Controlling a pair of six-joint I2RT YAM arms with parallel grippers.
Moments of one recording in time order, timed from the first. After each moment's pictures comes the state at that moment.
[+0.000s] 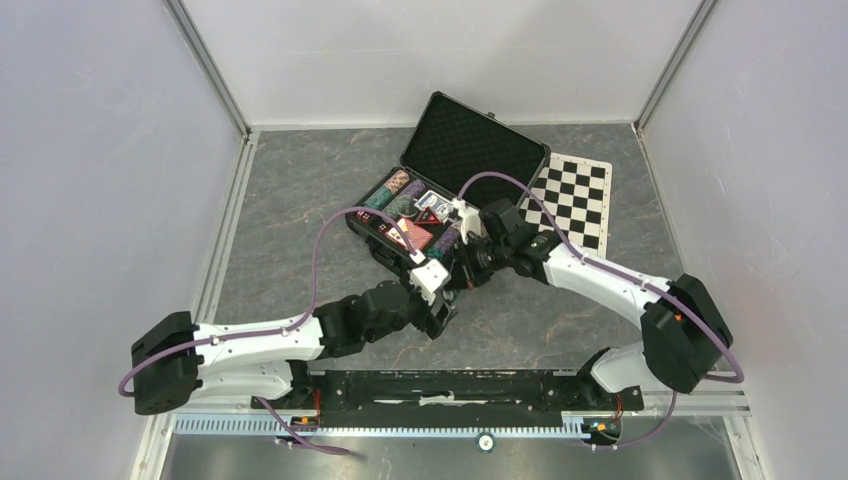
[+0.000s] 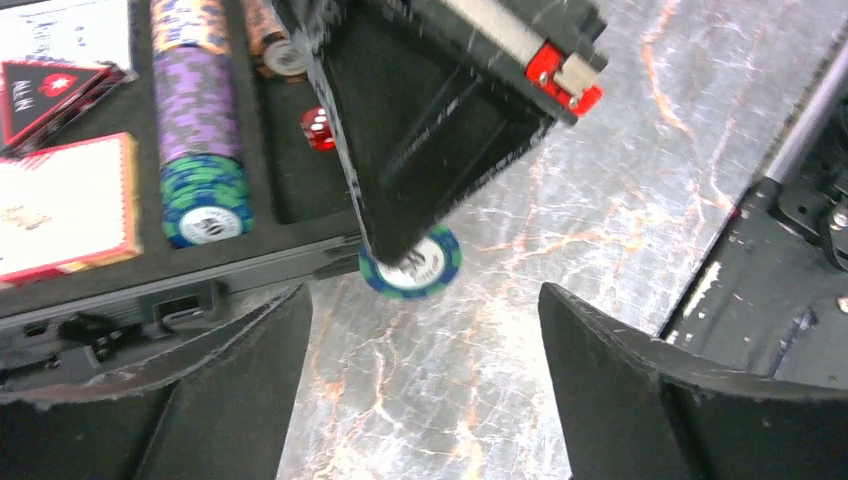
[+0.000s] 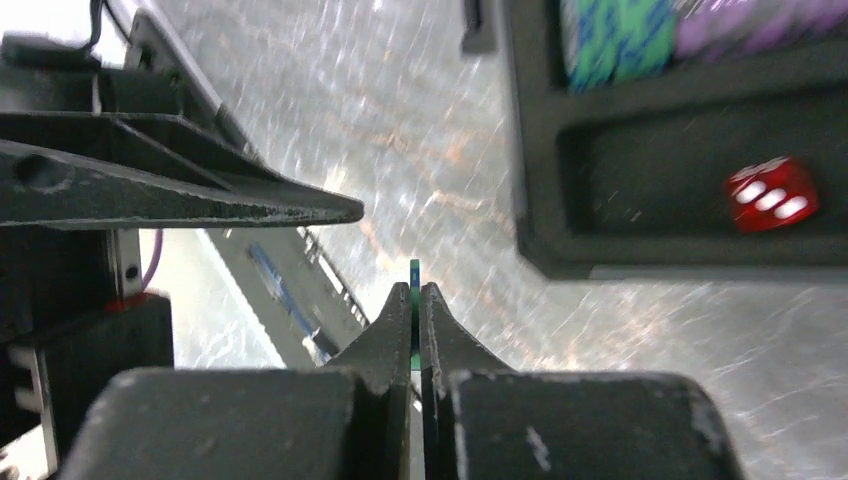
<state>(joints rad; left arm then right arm) -1.20 1.09 0.51 0.20 -0.26 -0.11 0.69 1.39 0.85 -0.28 -0.56 0.35</state>
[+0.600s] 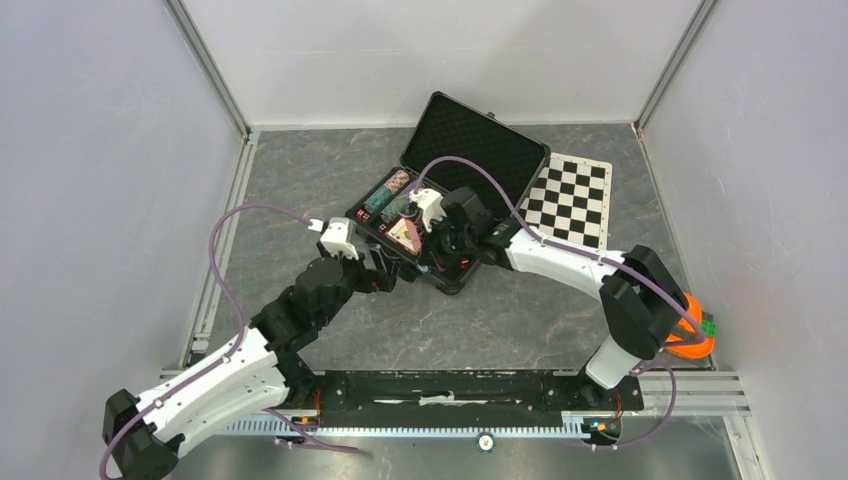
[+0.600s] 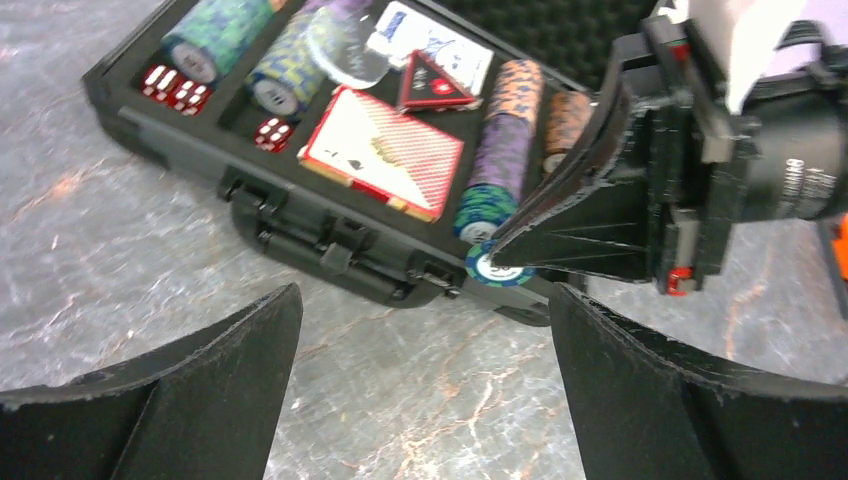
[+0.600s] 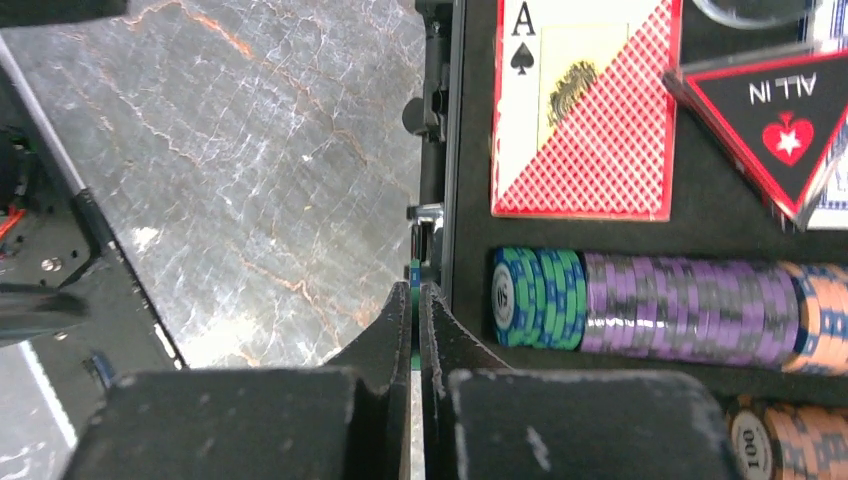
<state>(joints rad) -0.82 0.69 0.50 -0.10 -0.34 -0.46 0.78 1.63 1.10 -0.18 -0.33 0.09</state>
